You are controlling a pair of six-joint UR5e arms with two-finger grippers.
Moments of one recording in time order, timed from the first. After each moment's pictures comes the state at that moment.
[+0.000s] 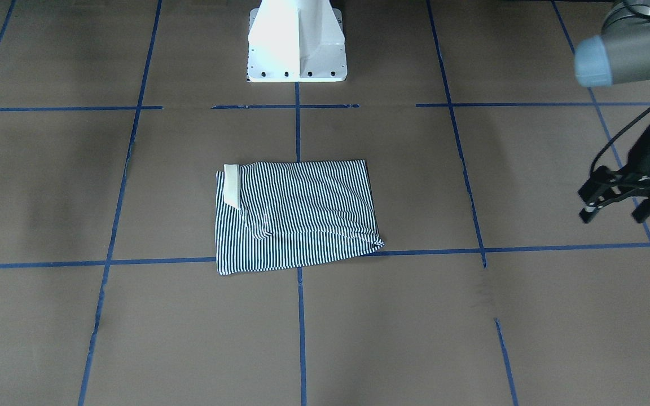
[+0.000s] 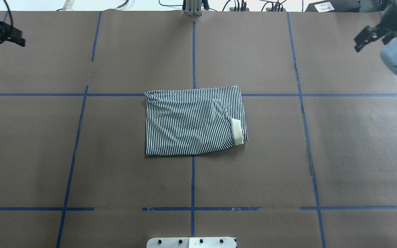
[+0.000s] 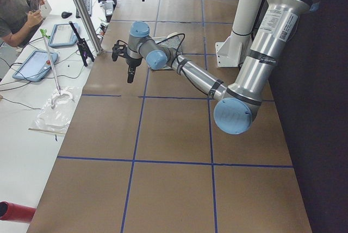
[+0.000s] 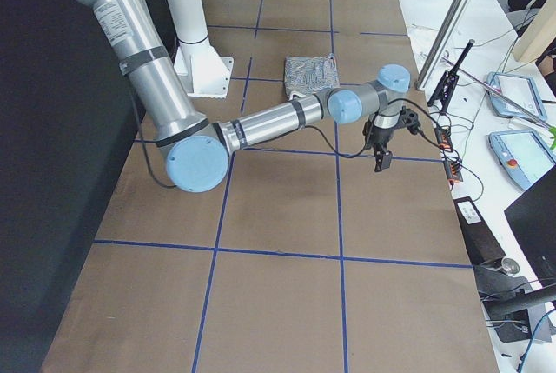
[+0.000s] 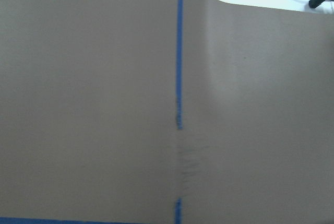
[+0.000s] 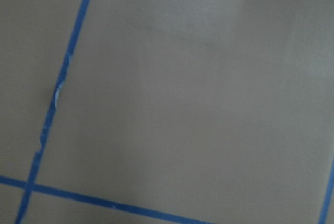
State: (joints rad) left arm -1.27 -1.80 -1.76 -1.81 -2.15 -0.55; right arm 1.33 -1.22 1.49 -1.57 2.25 0.11
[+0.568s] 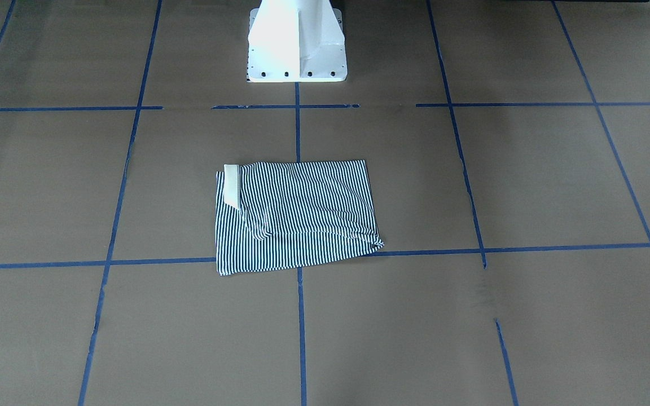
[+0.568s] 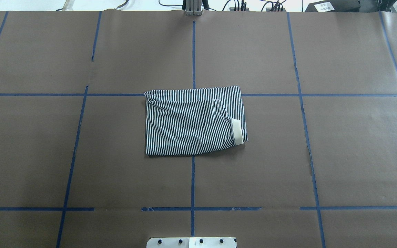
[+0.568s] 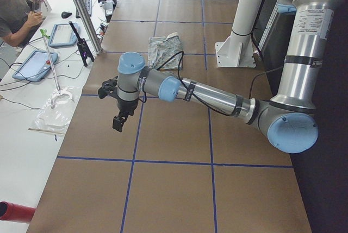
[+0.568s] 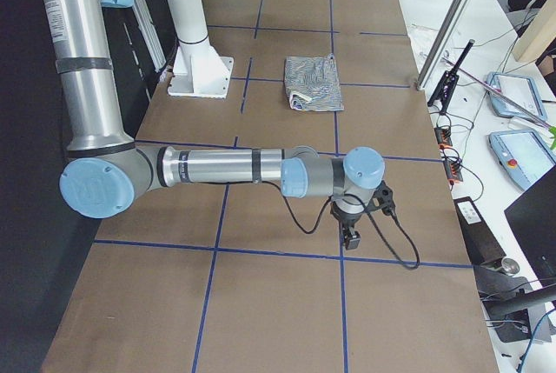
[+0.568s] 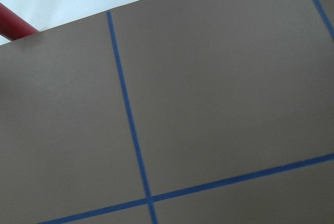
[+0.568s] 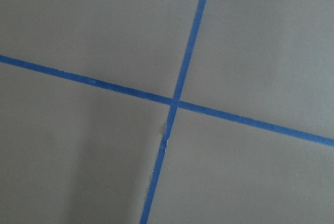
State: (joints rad) left arm -1.52 -1.69 -1.74 -1.61 -2.18 0.10; right arm 1.61 -1.51 1.50 -1.58 2.38 -0.27
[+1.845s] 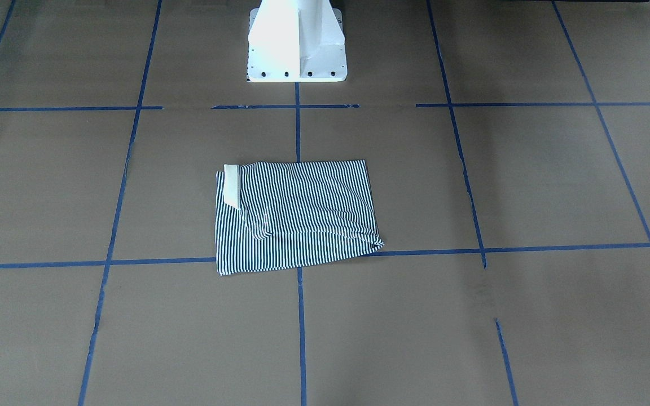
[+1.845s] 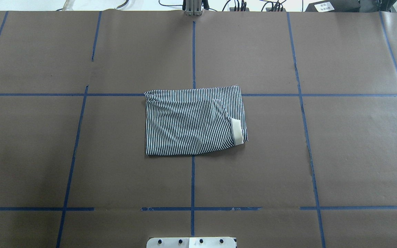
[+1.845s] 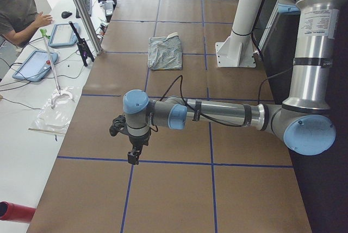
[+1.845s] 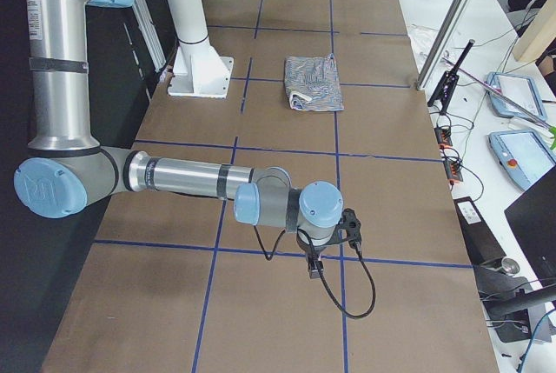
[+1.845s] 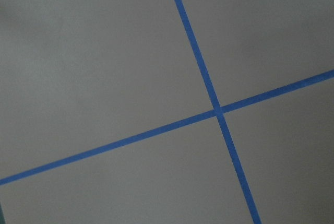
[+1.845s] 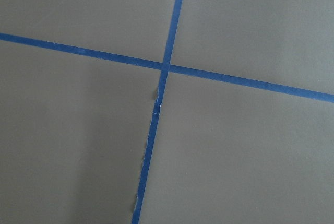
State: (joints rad) left arm -1.52 -1.60 -1.63 -1.59 -2.19 0.16; right arm 1.63 -1.59 1.54 -1.56 2.42 -0.25
